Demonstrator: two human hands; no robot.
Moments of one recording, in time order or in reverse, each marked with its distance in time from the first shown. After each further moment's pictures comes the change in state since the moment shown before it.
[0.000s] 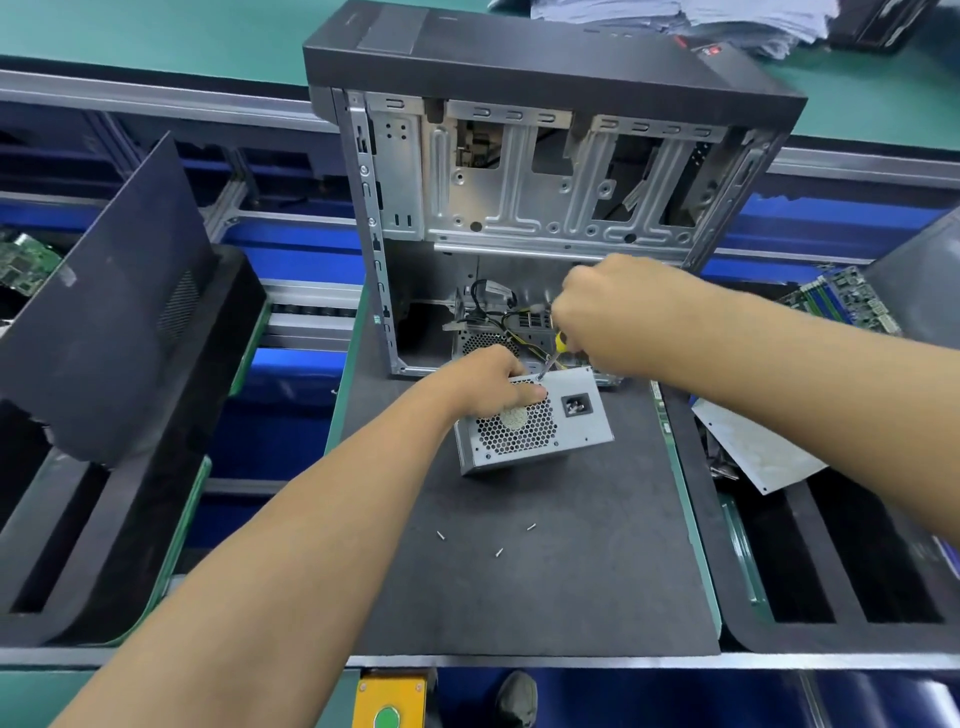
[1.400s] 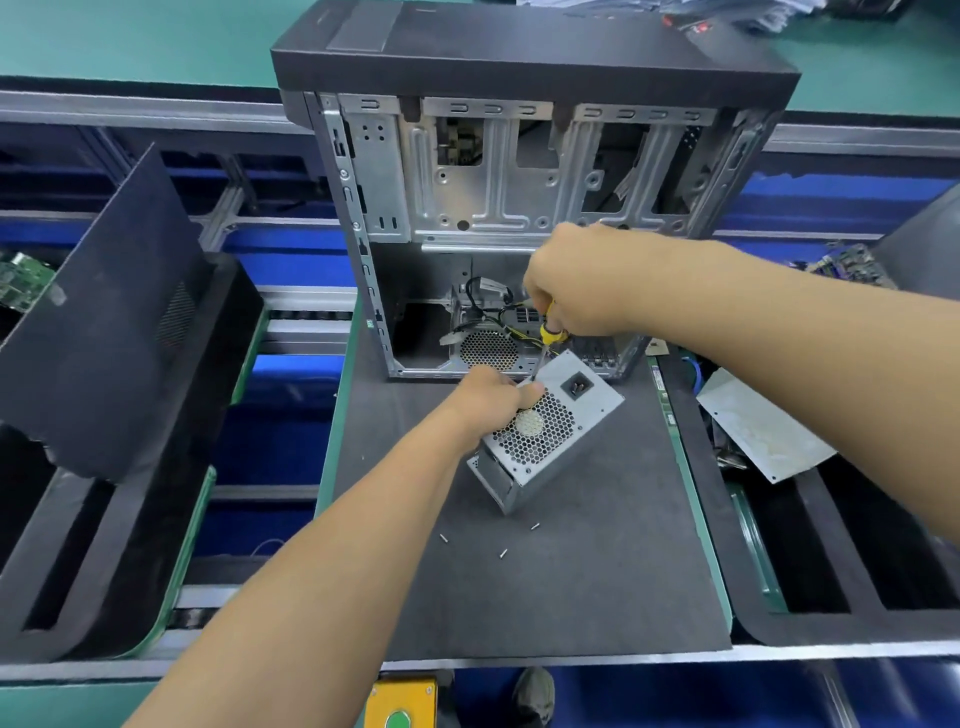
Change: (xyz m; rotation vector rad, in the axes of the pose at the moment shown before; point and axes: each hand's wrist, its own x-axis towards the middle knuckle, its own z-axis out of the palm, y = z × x) left_hand 0.009 -0.007 0.041 -0.635 0.120 -0.313; right_hand 0.033 0.018 0.003 0.213 -0.032 0.022
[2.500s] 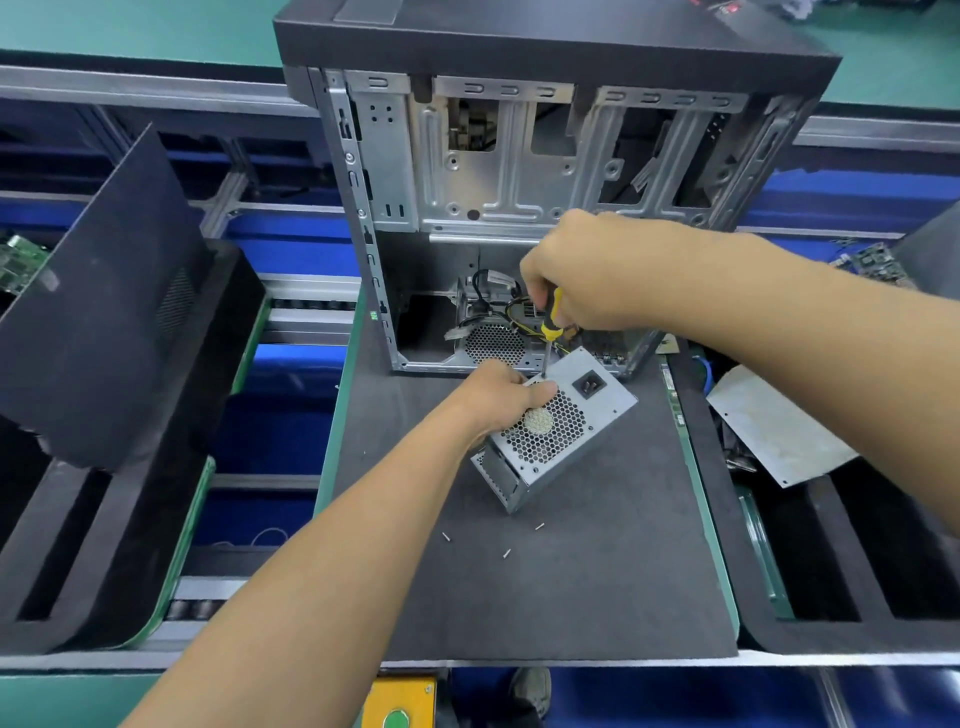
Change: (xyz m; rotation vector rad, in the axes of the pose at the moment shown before) left_hand -0.005 0.006 -0.003 0.153 -0.006 0.027; right_hand 0.006 -0.001 -0.001 0.100 0.071 -0.011
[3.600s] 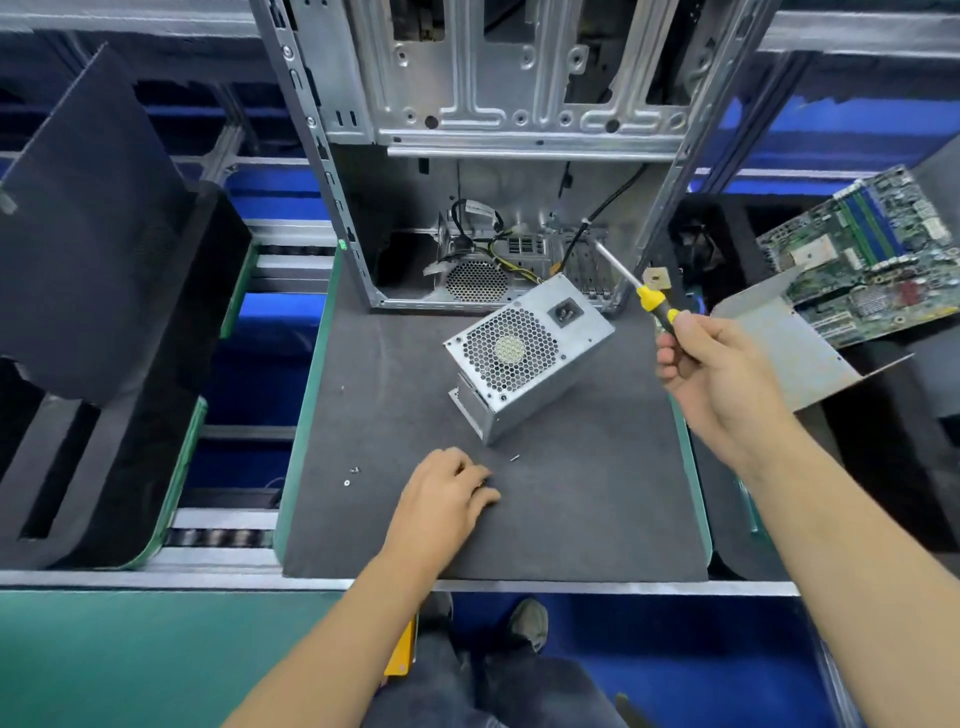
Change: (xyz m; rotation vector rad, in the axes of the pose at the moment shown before) left_hand -0.097 -0.154 0.091 0.648 0.458 0.565; right_hand -0.107 0.033 0.209 2.206 0.601 0.631
